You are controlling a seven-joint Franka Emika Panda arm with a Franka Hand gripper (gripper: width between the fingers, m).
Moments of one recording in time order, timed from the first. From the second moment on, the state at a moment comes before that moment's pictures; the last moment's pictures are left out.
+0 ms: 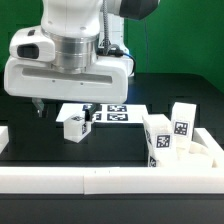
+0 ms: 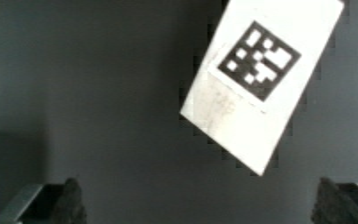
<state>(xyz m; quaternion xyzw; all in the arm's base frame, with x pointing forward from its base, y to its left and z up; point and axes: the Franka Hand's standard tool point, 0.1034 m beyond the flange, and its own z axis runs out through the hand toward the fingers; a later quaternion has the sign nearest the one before) 0.483 -0.095 0.047 0.99 -0.01 -0.11 0.05</state>
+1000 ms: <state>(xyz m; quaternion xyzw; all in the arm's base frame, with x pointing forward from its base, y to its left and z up) 0.475 -0.086 0.049 0.94 -0.27 -0.19 -0.07</state>
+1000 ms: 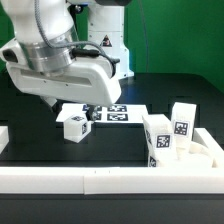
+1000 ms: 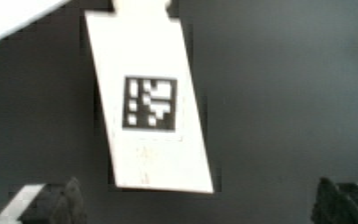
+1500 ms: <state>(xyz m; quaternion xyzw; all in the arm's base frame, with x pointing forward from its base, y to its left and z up) 0.472 -0.093 0.038 0.91 -0.20 -0.35 -0.12</state>
